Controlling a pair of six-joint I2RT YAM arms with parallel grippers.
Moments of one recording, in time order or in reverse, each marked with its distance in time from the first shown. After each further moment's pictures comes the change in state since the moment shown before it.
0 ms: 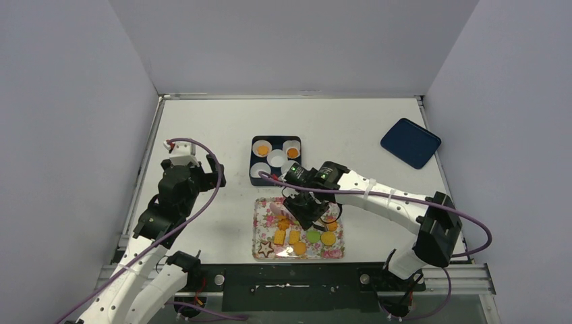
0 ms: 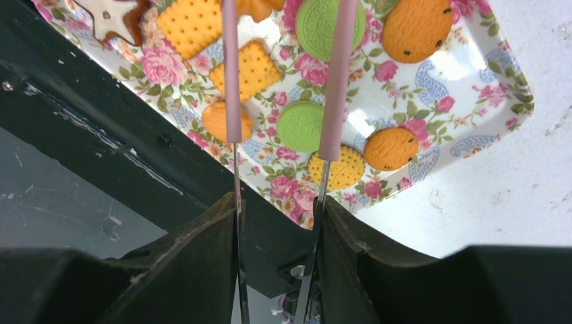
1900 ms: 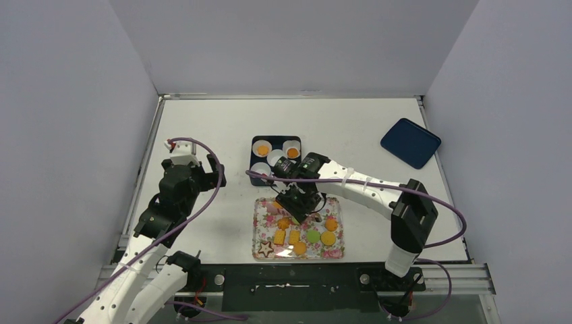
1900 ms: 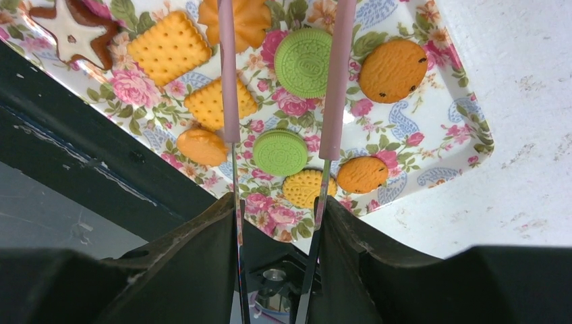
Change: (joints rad) left arm 0.000 0.010 0.000 0.000 0.000 0.000; right arm -0.028 0.168 0.135 -0.058 0.013 -0.110
